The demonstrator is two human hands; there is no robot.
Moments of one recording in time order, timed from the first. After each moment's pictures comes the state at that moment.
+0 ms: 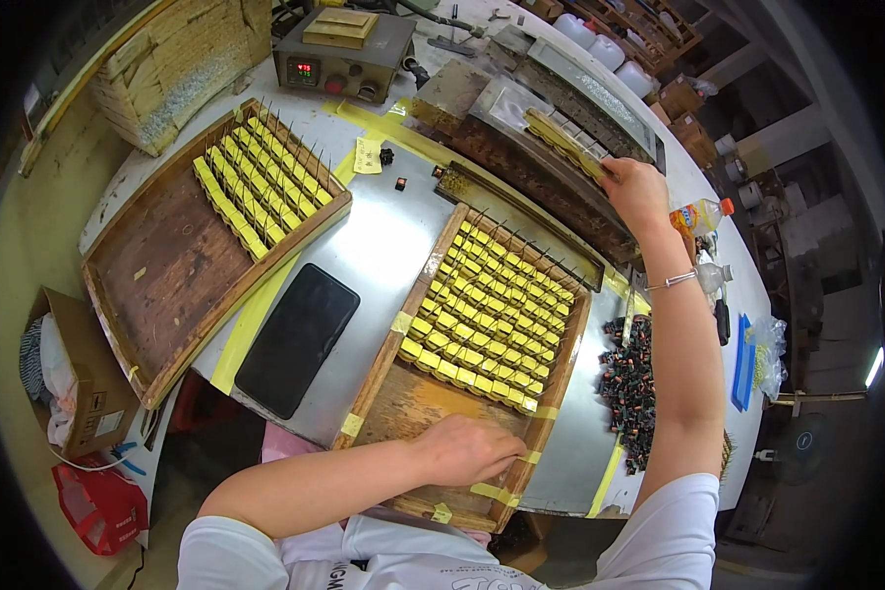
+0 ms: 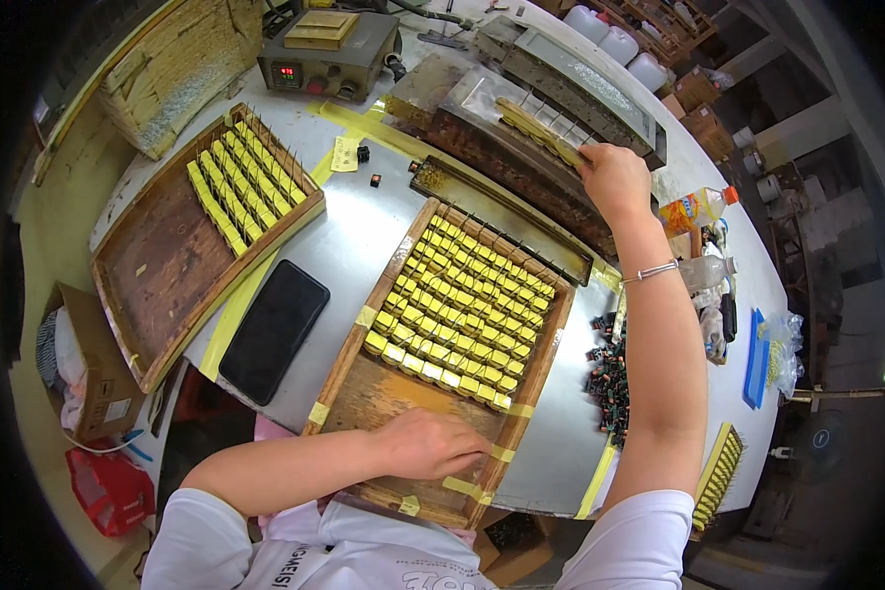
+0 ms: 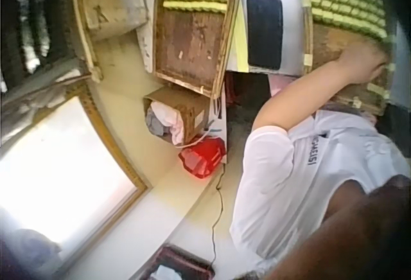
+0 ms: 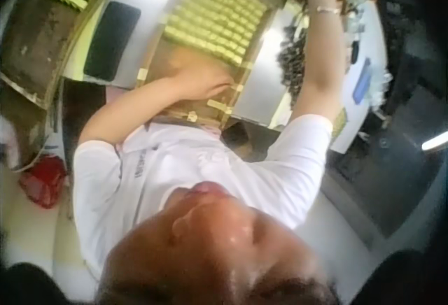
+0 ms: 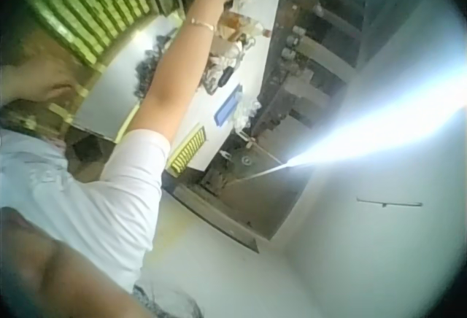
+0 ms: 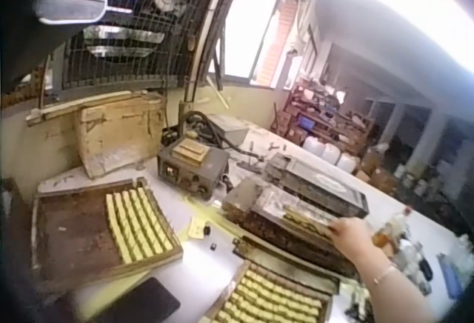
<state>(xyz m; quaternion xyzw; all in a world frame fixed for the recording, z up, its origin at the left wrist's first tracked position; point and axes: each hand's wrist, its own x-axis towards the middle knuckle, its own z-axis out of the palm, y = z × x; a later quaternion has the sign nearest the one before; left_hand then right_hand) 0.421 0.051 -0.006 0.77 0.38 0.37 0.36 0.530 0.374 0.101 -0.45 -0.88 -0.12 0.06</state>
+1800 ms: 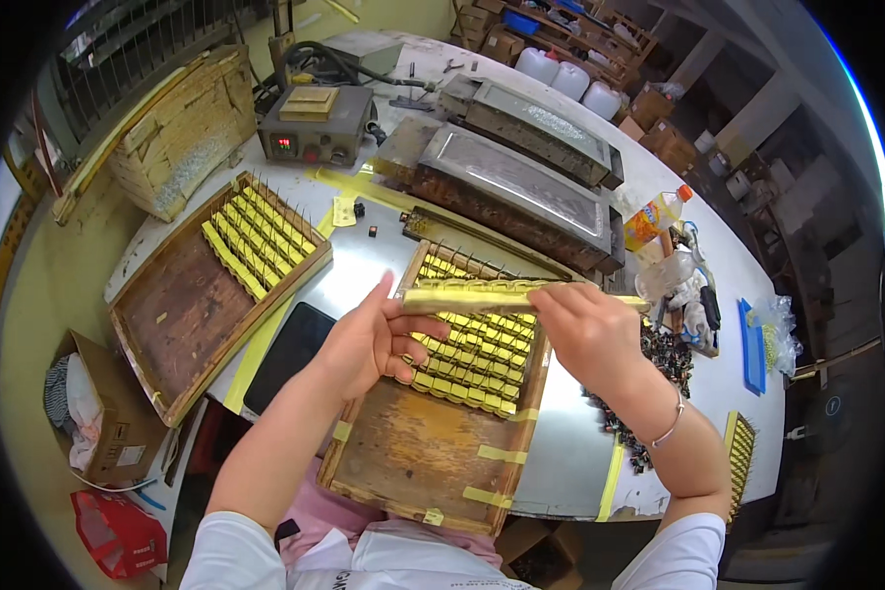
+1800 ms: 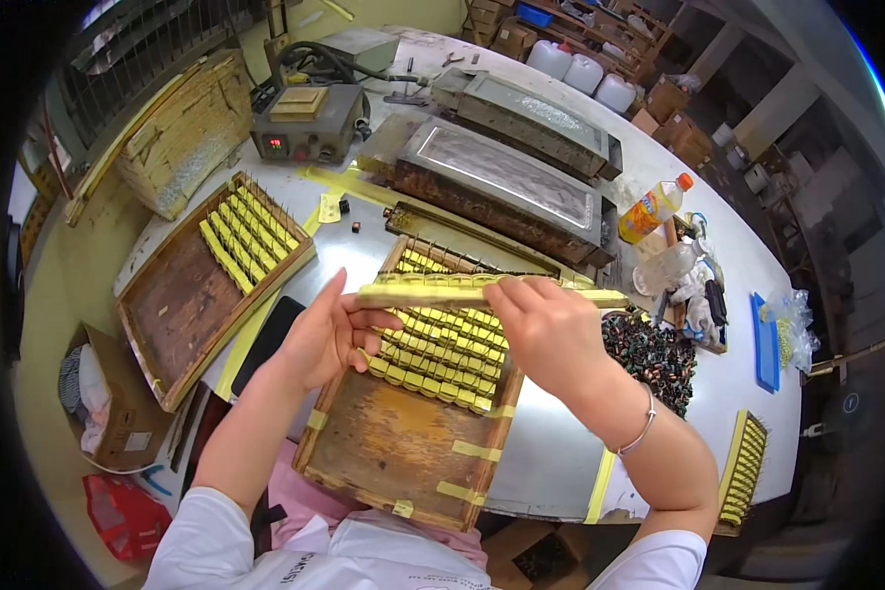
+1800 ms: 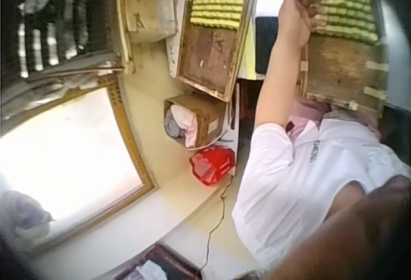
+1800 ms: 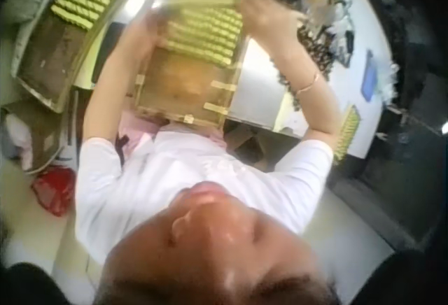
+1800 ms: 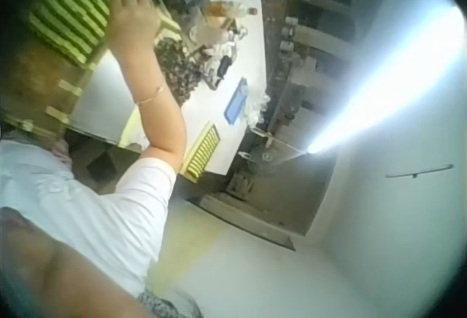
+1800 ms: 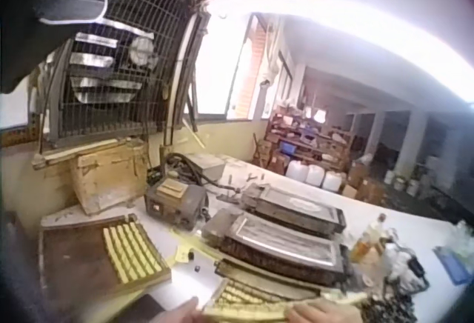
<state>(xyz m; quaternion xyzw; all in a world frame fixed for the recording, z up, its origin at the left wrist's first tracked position) 0.387 0.073 0.122 0.19 0.38 0.51 0.75 0.619 0.158 0.200 -0.23 -0.95 -0.15 0.16</state>
